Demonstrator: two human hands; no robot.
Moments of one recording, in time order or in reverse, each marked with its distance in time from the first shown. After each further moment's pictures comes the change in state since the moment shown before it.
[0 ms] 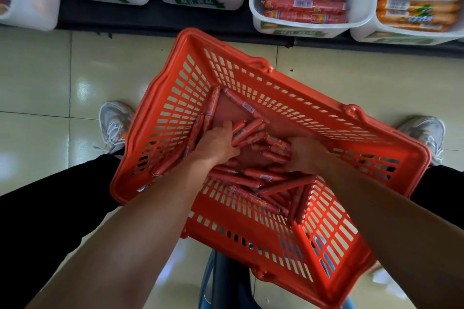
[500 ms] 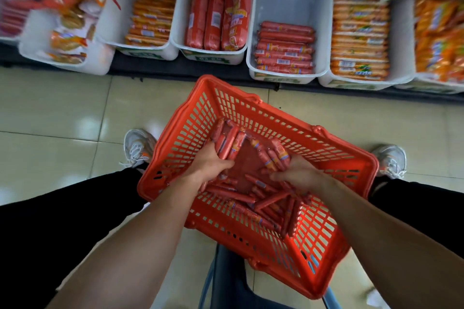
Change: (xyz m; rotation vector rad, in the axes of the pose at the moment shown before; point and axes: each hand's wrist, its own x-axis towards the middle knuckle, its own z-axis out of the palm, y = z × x) left_hand -0.076 0.003 -0.052 -0.524 0.120 -0.055; right_hand -0.064 -0.031 -0.021 0.587 0.117 0.048
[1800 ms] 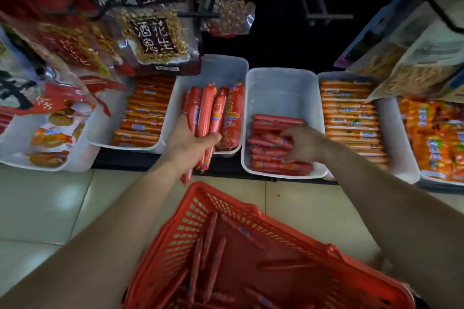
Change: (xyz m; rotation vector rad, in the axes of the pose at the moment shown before) left_hand 0.108 0.171 -0.169 -0.315 0.336 0.307; right_hand 0.121 -0.193 -0.196 -0.694 0.244 -0.232
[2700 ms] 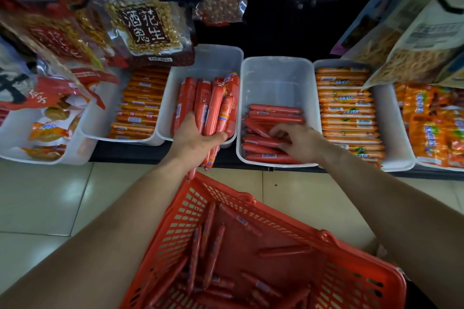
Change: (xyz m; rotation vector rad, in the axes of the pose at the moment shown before) left_hand -0.010 0.002 0.022 0.077 -0.058 -0.008; right_hand -0.021 0.001 0.019 0.156 0.099 -0.091
